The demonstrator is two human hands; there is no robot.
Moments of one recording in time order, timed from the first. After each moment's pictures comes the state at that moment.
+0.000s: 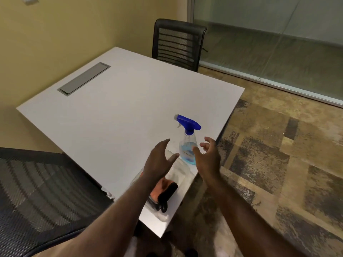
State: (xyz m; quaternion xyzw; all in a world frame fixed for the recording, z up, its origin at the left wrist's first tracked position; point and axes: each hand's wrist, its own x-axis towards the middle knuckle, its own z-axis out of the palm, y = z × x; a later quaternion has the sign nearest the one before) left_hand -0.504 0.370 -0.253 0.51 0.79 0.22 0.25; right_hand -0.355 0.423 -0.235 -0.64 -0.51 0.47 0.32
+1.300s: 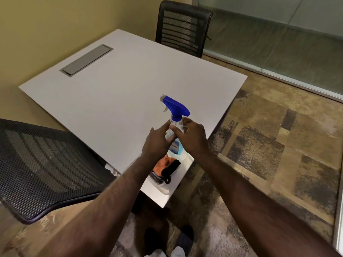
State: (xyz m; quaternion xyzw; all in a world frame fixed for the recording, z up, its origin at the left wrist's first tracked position) left_hand -0.499 0.336 -0.204 0.50 0.77 0.28 0.27; right_hand -0.389 0.397 -0.216 -0.49 -0.73 0.38 0.30
